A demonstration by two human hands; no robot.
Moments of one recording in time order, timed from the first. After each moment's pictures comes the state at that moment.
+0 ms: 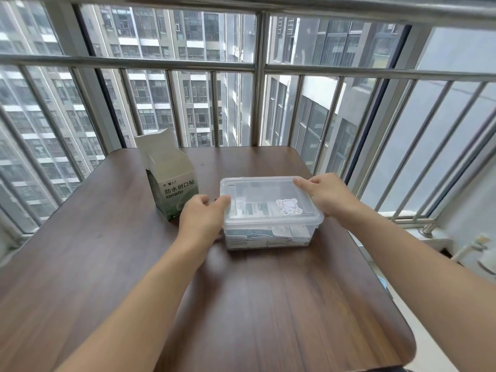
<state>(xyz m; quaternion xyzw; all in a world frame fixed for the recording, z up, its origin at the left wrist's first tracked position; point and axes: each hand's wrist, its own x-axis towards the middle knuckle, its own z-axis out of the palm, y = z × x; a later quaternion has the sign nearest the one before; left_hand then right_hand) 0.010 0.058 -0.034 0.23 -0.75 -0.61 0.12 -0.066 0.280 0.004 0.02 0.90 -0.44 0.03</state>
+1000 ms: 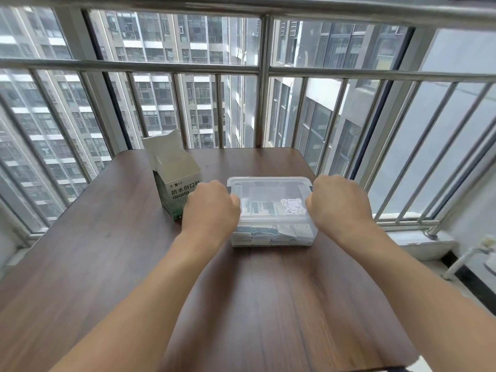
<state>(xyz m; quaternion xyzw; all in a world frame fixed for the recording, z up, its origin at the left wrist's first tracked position) 0.011 0.061 -0.006 0.13 -0.95 -0.21 0.19 -0.013 0.259 0.025 -0.04 0.99 -0.02 -0.14</state>
